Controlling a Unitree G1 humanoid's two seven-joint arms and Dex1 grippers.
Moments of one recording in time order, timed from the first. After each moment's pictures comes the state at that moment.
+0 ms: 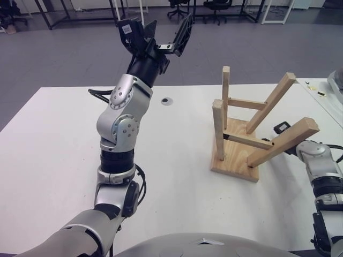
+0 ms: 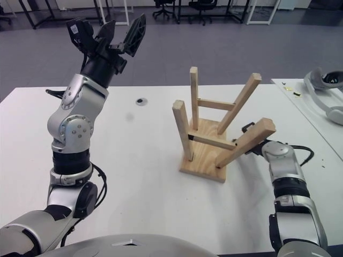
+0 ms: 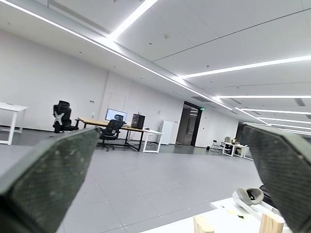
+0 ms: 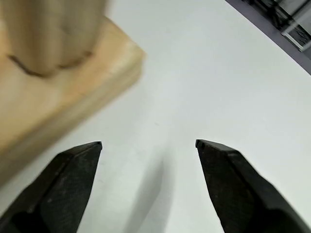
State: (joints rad) left arm -0.72 0.06 0.07 -0.26 -0.59 0.47 -0.04; right arm -0.35 -0.67 0.01 0.56 -0.07 0.19 0.65
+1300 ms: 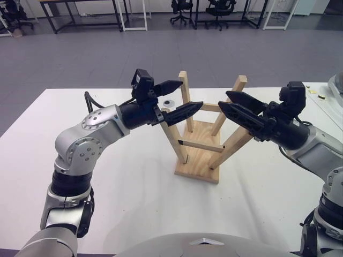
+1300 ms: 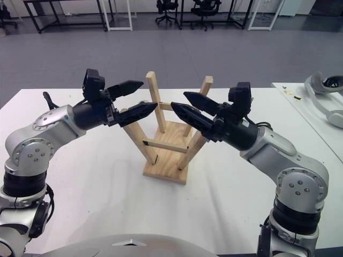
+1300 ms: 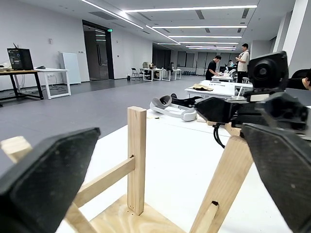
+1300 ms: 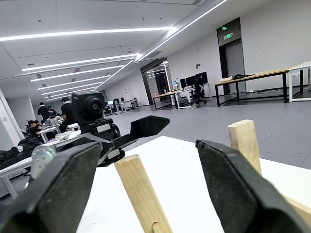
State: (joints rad) left arm -0.48 0.50 -0.02 -0.43 -1.00 0.78 -0.49; right arm -0.24 -0.53 -0.36 -0.59 1.32 0.93 0.35
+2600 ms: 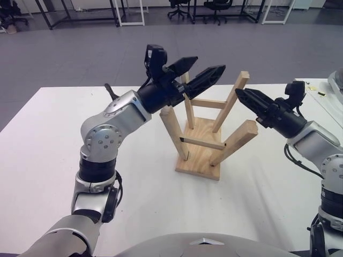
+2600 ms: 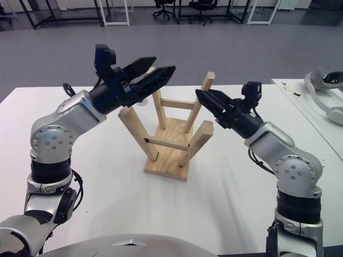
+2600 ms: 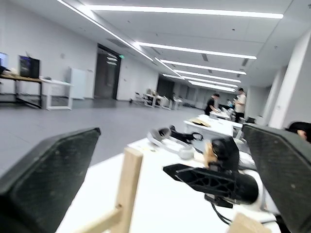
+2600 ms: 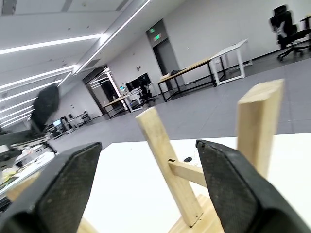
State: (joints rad) left arm -0.64 0.27 0.05 -0.40 -1.07 0.74 -0.21; right arm -0.22 -0.59 -0.32 -0.35 1.25 0.74 0.21
